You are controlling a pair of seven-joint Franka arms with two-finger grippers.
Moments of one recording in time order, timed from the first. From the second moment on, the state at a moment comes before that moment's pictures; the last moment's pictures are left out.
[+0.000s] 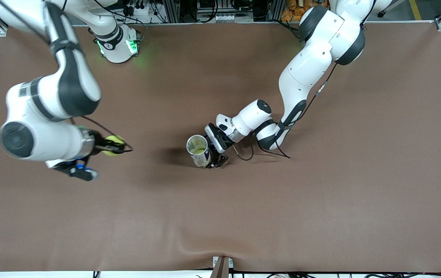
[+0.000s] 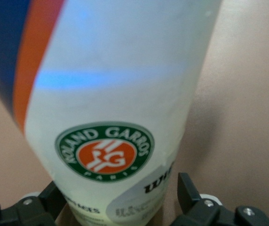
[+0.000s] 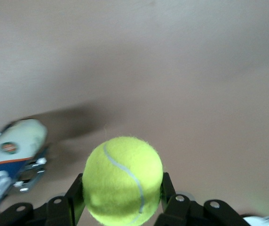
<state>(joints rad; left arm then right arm) -0.49 1.13 -0.28 -1.53 0.57 3.54 -0.07 0.28 0.47 0.00 -1.32 0.15 1.55 0.64</state>
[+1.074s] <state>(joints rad) -0.45 1.13 -0.32 -1.53 0.63 3.55 -0.07 0.61 0.57 -0.01 -1.29 0.15 1.89 1.17</state>
